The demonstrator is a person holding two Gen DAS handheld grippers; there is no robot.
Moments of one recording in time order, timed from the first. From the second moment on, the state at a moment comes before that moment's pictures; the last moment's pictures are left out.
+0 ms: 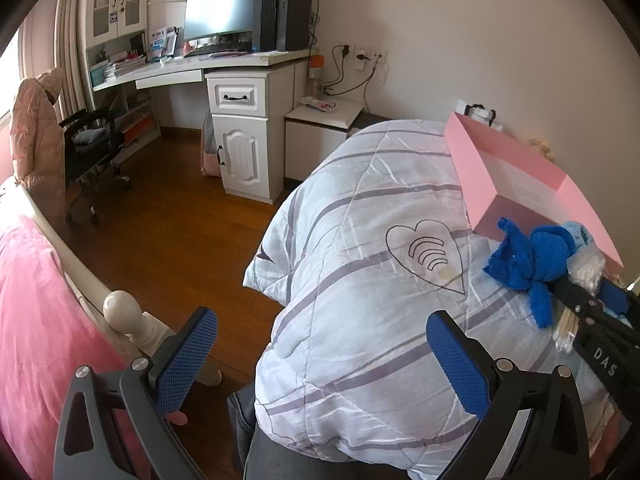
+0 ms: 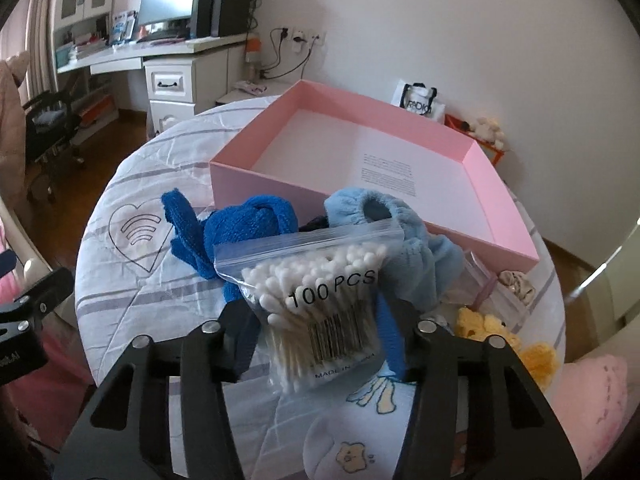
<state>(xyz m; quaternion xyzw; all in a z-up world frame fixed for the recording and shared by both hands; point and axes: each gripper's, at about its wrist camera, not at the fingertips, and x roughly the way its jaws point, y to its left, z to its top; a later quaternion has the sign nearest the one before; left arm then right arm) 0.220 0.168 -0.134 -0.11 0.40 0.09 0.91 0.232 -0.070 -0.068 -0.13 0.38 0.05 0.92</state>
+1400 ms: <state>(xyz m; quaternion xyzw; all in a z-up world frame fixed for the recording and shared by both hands) 0.299 0.049 -0.099 -0.10 0.48 -0.02 0.87 0.218 -0.247 -0.020 0.01 0.26 -0.03 0.97</state>
